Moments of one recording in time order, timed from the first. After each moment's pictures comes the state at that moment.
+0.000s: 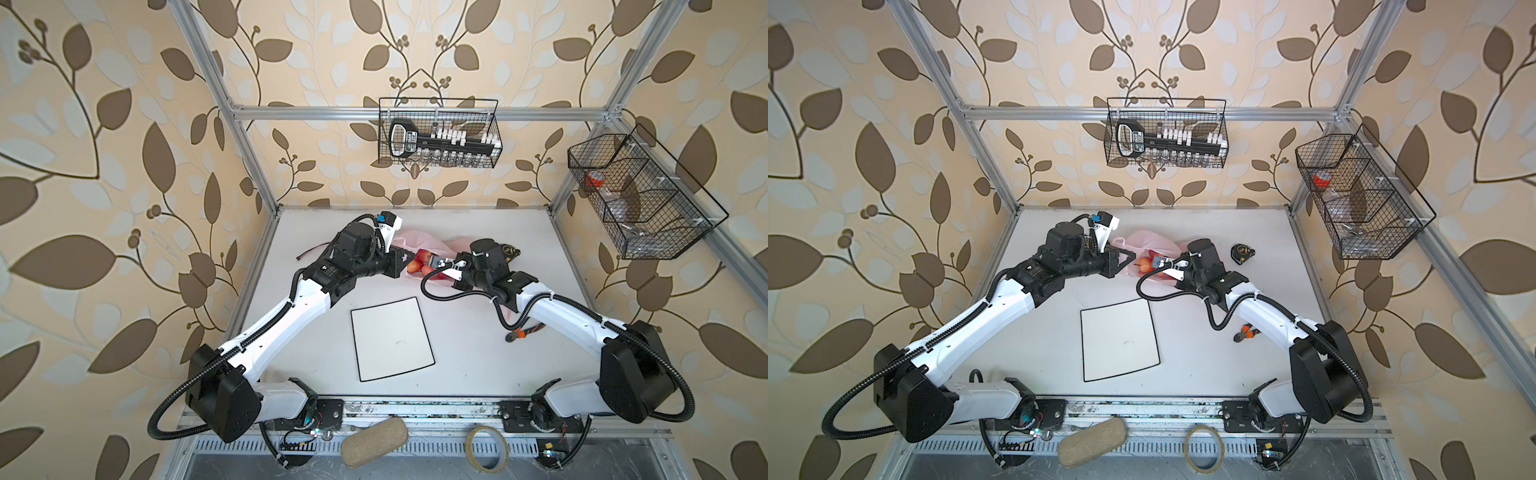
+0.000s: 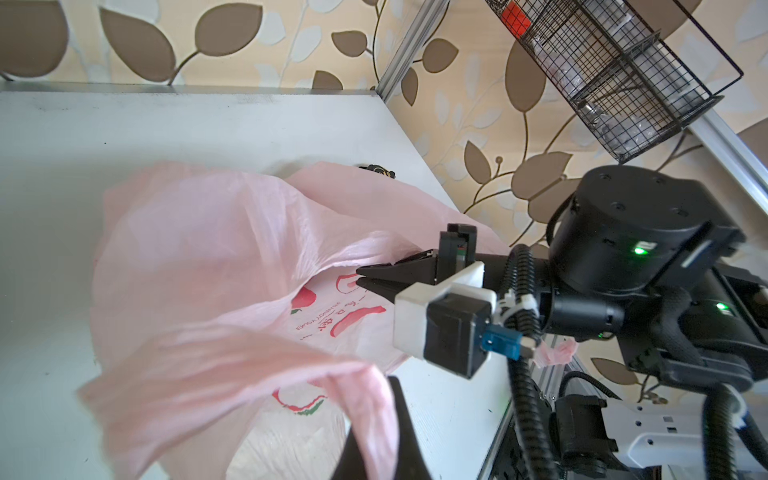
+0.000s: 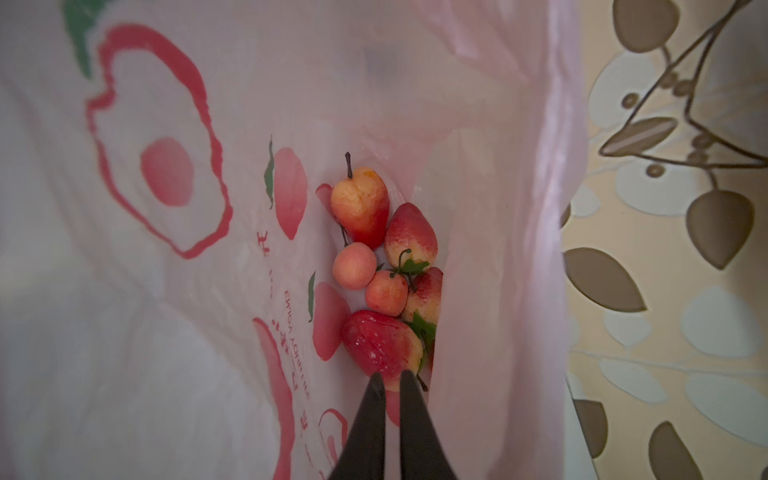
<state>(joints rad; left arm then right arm) -0.54 1.28 1.14 -0.29 0.42 -0.40 0.49 1.44 0.93 -0.14 -0.04 -0.90</state>
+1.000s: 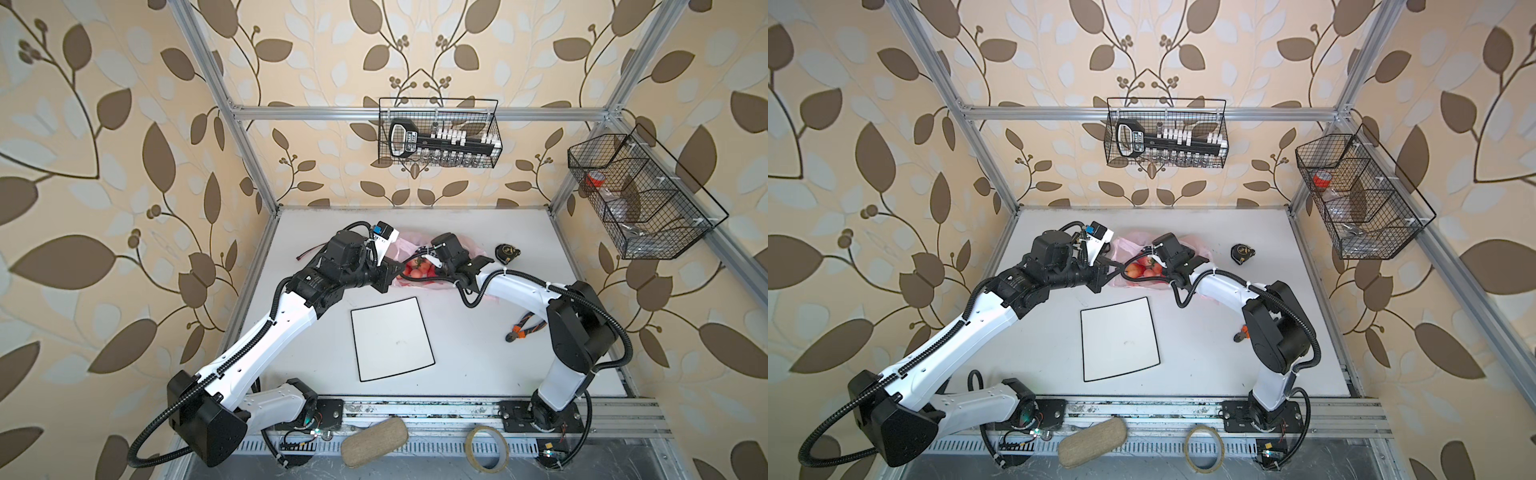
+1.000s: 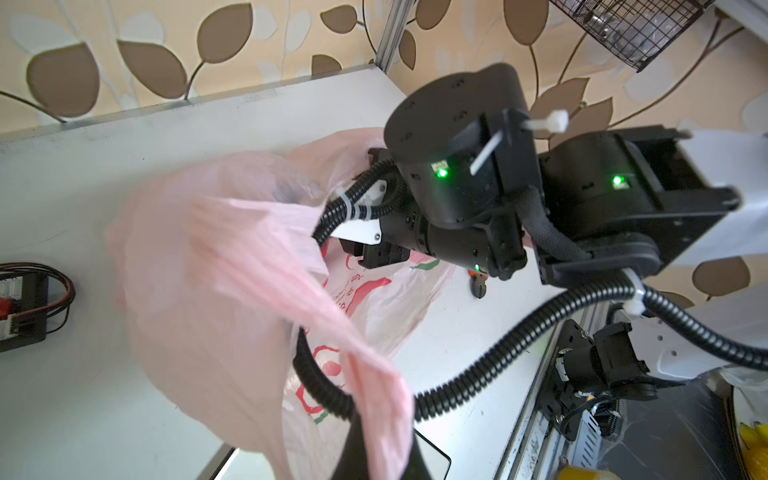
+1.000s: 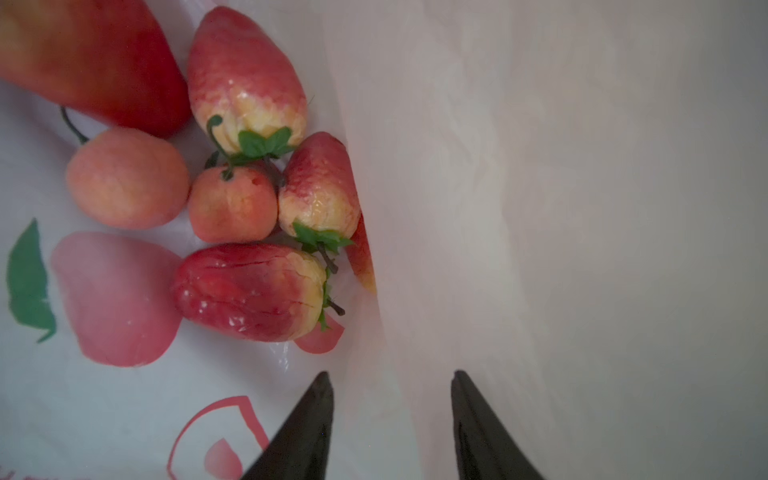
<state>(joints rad) -0.54 1.15 1.10 -0.46 0.41 -0.18 0.59 1.78 1.26 -0.32 0.51 -0.61</state>
